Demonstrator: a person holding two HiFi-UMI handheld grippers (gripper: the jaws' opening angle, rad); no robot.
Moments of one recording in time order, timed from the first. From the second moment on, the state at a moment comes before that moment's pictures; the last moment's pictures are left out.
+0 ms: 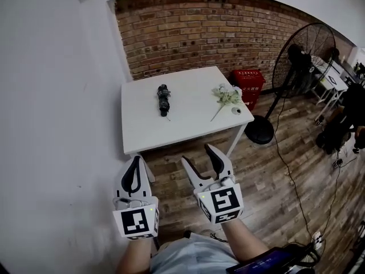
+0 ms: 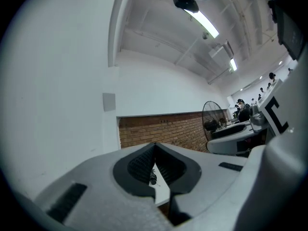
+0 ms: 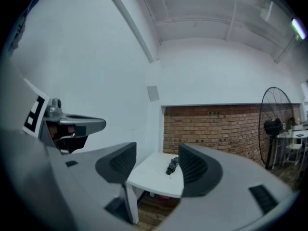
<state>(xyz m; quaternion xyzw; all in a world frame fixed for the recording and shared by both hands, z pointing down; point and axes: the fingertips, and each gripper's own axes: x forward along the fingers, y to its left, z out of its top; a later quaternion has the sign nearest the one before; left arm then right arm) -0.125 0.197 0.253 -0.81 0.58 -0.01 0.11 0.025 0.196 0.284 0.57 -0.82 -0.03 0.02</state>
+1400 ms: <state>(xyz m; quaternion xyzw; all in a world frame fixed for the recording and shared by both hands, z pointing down) -0.069 -0.037 0.298 -0.81 0.58 -0.07 0.08 0.085 -0.056 0.326 0.57 -0.82 0.03 0.03</state>
